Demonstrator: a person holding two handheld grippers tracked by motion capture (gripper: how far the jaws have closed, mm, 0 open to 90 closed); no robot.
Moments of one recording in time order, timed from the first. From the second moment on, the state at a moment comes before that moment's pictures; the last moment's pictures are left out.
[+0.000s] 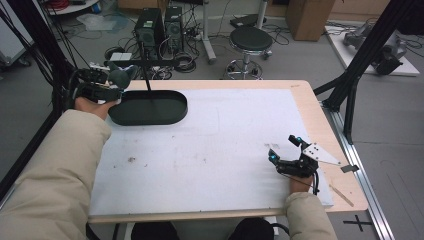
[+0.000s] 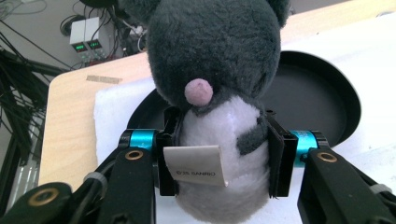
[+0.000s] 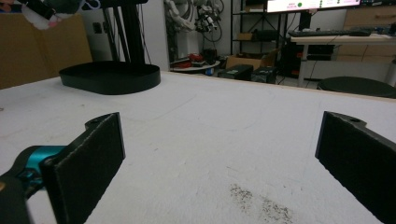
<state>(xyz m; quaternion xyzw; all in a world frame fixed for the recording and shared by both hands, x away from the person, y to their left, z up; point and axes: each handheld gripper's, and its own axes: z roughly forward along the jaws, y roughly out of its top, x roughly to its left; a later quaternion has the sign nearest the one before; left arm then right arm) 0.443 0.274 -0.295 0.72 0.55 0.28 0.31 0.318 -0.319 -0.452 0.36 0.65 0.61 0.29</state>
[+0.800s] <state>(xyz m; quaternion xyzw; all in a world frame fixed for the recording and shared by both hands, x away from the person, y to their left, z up) 0.469 0.260 -0.333 0.75 0.55 0.27 0.26 0.318 -0.319 -0.452 0.36 0.65 0.61 0.29</state>
